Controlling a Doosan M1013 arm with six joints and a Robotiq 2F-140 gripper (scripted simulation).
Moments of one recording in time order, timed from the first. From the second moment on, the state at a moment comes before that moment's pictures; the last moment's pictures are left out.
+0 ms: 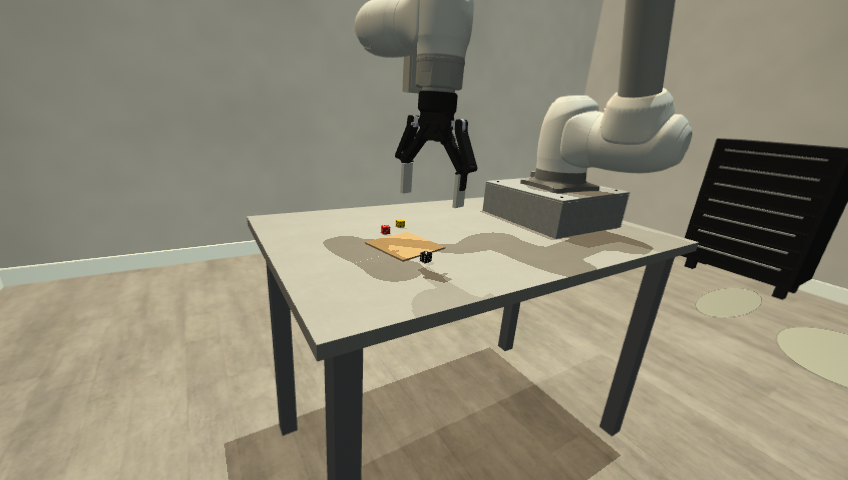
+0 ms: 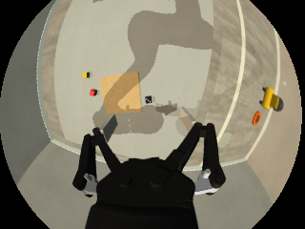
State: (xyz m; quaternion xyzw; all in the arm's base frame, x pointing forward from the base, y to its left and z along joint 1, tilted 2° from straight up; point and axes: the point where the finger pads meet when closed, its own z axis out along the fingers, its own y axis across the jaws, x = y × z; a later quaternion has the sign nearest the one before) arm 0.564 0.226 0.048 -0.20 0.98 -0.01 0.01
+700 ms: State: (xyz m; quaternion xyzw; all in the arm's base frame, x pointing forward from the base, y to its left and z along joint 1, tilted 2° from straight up) arm 0.563 0.226 0.042 0.05 1.00 0.00 0.01
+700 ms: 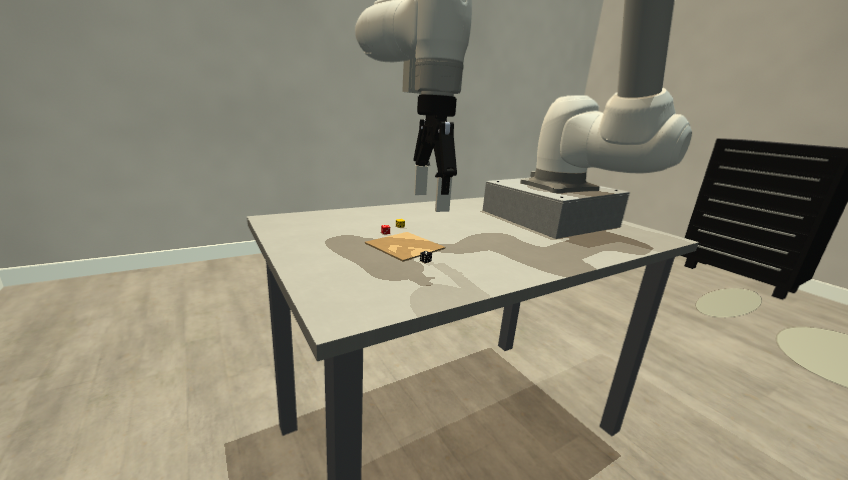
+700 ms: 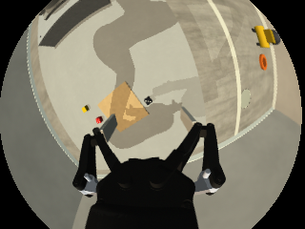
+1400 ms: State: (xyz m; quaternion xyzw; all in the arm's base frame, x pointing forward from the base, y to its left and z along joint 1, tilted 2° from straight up) arm 0.563 0.225 0.034 0.38 0.92 0.00 0.01
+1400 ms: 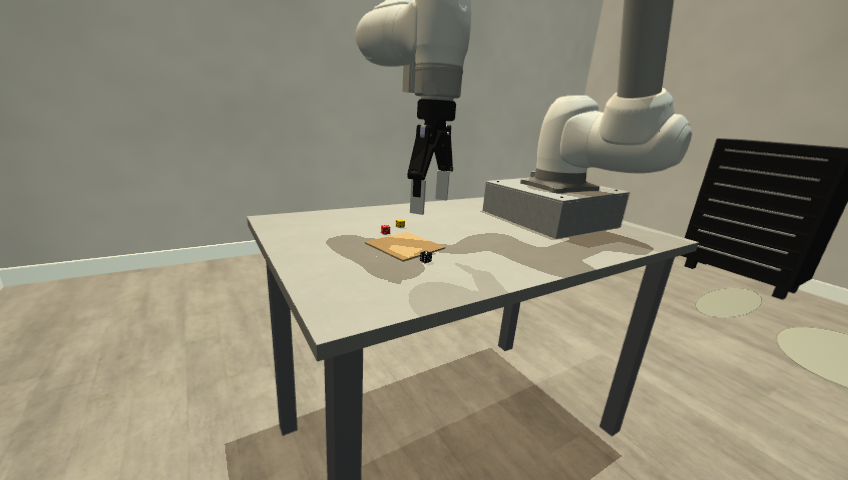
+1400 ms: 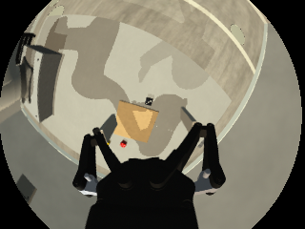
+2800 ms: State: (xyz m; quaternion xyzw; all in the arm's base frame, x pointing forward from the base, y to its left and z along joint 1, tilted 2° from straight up) arm 0.562 0.223 0.018 0.88 0.48 0.01 0.01
